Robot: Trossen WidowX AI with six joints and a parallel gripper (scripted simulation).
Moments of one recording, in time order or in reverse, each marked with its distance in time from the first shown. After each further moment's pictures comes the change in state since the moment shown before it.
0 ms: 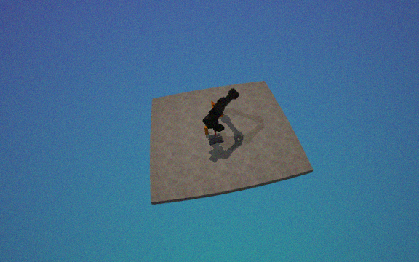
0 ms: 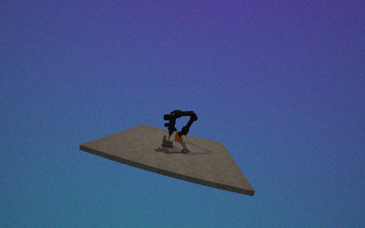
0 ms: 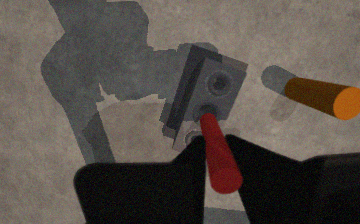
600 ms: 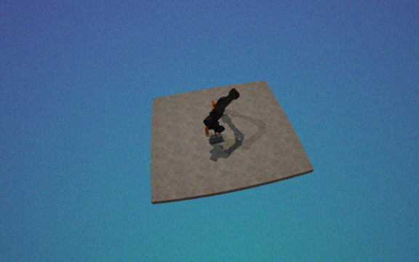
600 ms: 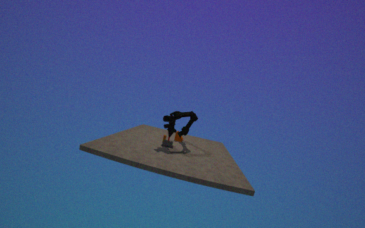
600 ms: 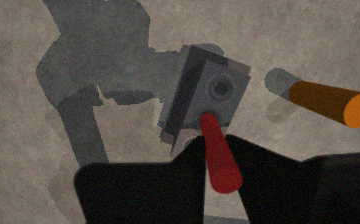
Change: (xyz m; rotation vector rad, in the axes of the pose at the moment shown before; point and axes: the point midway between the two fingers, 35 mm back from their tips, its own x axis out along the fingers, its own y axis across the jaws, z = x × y) arm 0.012 0.000 0.002 -0.007 -0.004 -0.004
